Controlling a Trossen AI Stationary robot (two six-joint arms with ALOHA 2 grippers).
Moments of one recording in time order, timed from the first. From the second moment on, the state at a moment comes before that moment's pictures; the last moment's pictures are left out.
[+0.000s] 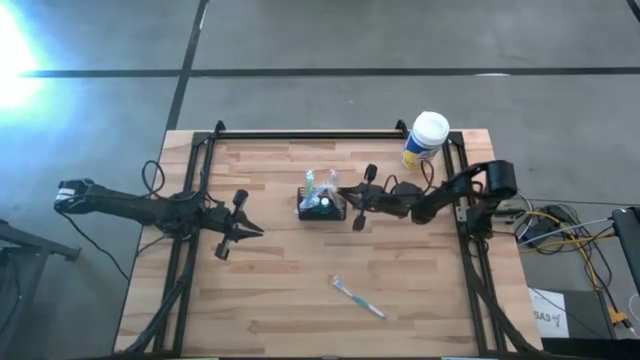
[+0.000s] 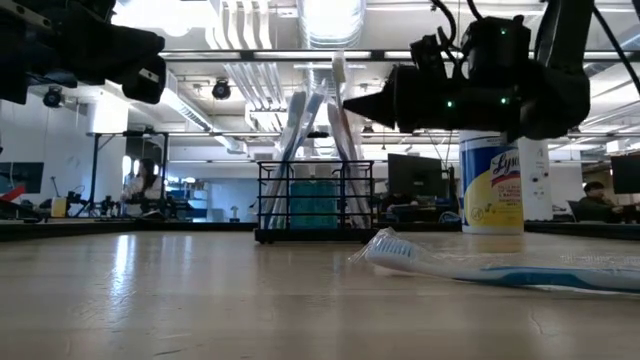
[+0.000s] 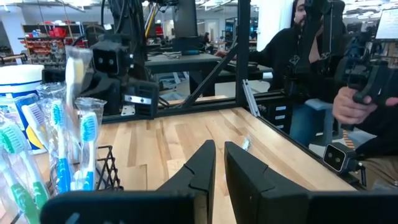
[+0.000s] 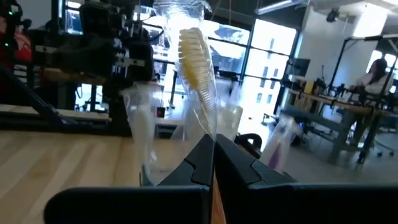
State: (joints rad) left arm -0.10 0.51 0.12 0.46 0.16 0.02; right arm -0.11 1.78 0.48 1.44 0.12 -0.17
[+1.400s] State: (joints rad) left arm -0.10 0.51 0.11 0.45 0.16 0.00; right arm -0.09 1.38 0.46 0.84 0.23 -0.02
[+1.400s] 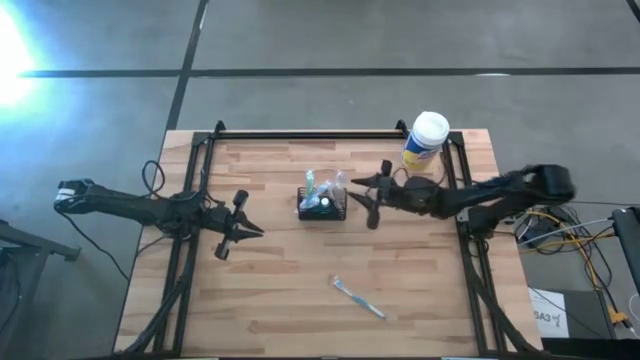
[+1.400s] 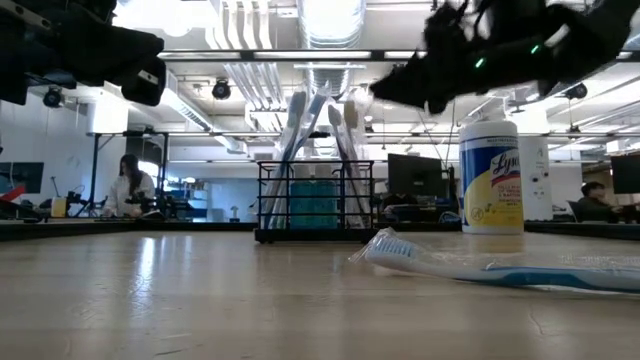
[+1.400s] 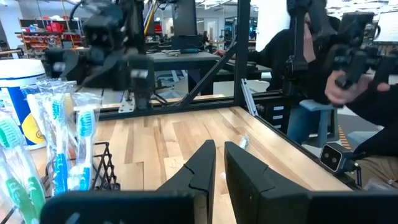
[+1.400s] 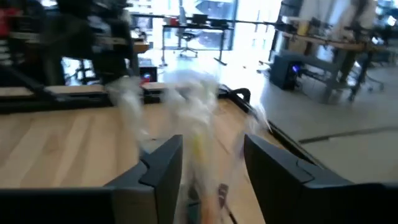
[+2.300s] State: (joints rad) left arm -0.10 0.51 0.14 0.45 0.16 -0.02; right arm 0.21 0.46 0.33 0.15 0.17 -0.13
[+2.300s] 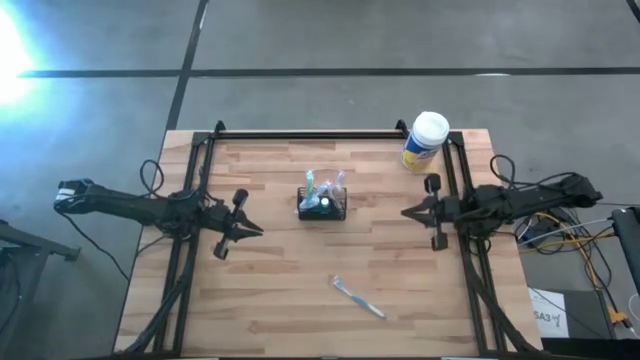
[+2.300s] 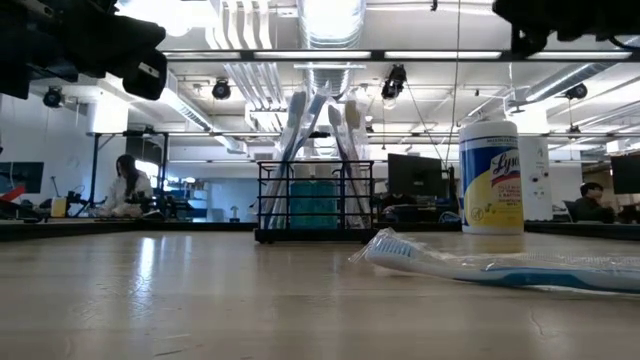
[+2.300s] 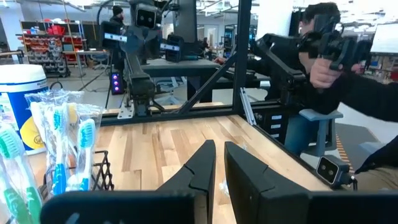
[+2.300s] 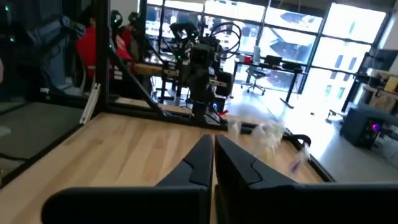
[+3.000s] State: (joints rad) left arm -0.10 0.51 0.14 0.45 0.16 -0.02; right arm 0.21 0.14 0.09 0.07 0.22 -0.01
